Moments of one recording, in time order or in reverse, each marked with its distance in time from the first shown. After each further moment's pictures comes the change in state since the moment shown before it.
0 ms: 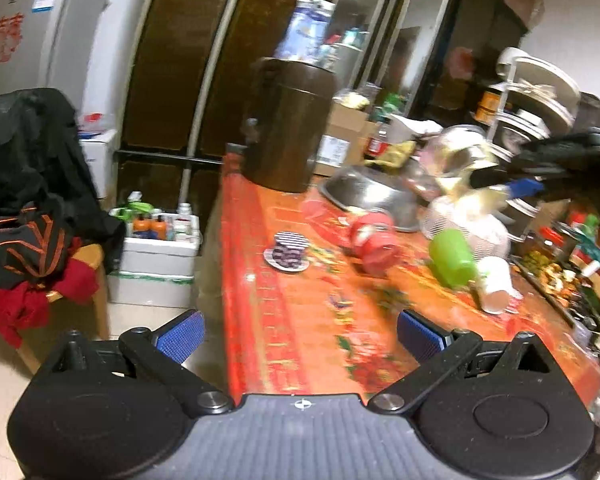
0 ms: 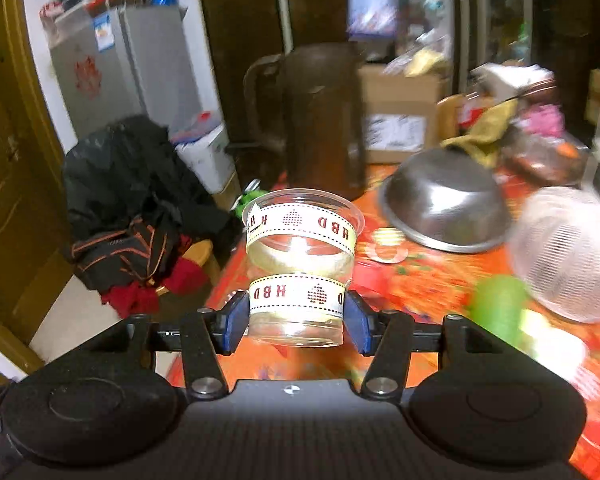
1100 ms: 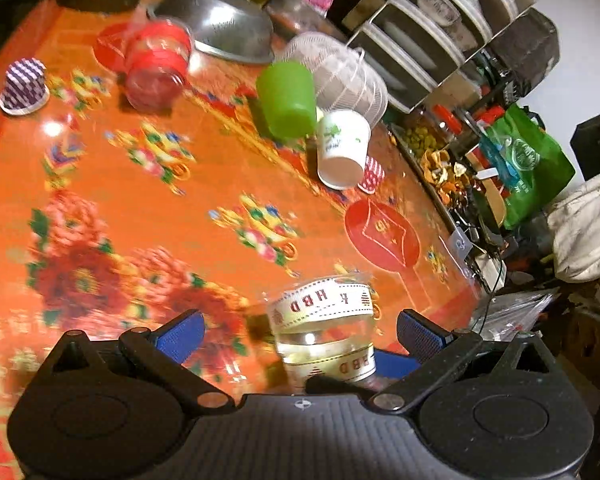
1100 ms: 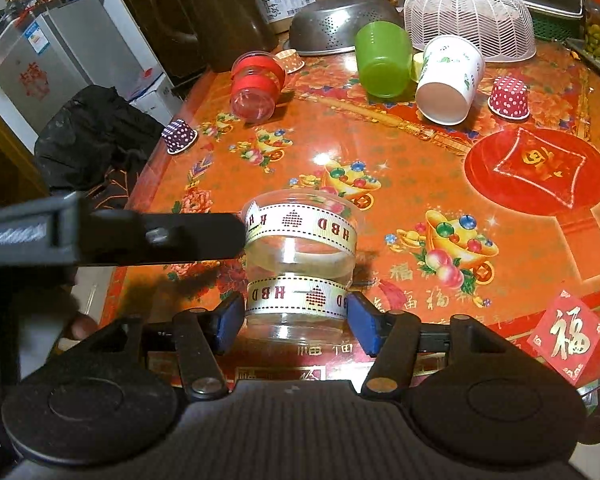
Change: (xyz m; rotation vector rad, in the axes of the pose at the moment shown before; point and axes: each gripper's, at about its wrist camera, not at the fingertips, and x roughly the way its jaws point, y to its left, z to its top) left arm 0.117 -0.141 -0.025 -0.100 0.524 -0.377; right arm 0.000 -0.060 -0.168 0.292 0.204 0.021
